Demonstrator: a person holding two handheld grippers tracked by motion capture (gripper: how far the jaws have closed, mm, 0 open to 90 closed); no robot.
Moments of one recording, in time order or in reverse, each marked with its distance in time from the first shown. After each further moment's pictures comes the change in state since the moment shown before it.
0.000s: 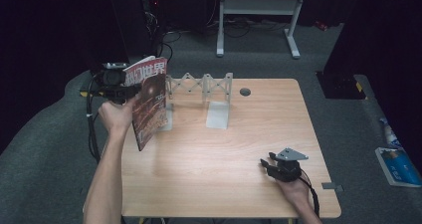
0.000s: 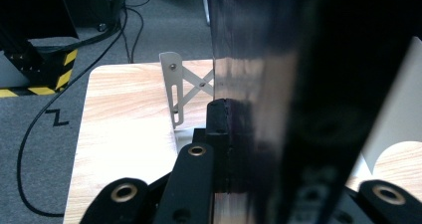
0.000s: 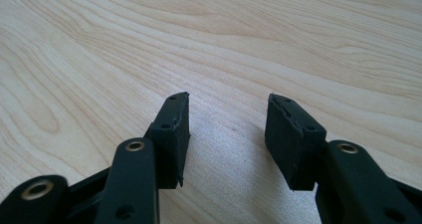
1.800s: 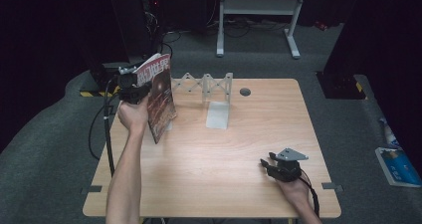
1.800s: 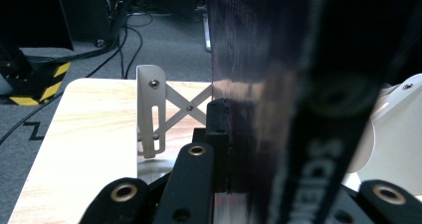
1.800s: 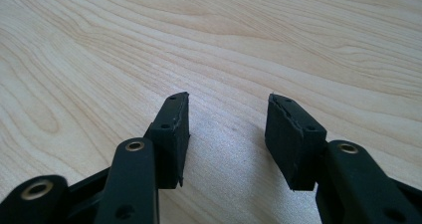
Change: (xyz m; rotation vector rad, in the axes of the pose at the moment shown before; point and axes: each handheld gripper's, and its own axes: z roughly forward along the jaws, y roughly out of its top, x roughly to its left) left arm -0.010 -0.013 0.048 -0.116 -0.008 -0.081; right arm 0.000 0.000 0.000 -0.001 -0.001 -0.001
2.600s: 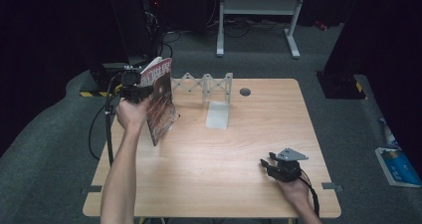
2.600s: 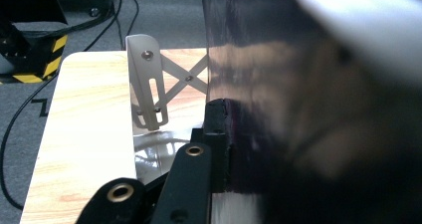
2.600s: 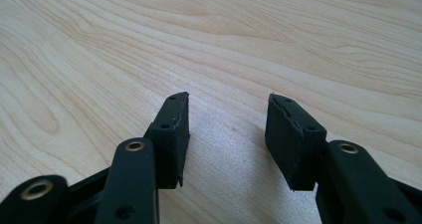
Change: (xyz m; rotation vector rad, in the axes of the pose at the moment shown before) left arm -0.002 0.007 0.005 0.175 0.012 0.069; right arm 0.000 0.000 0.000 0.000 0.000 0.000
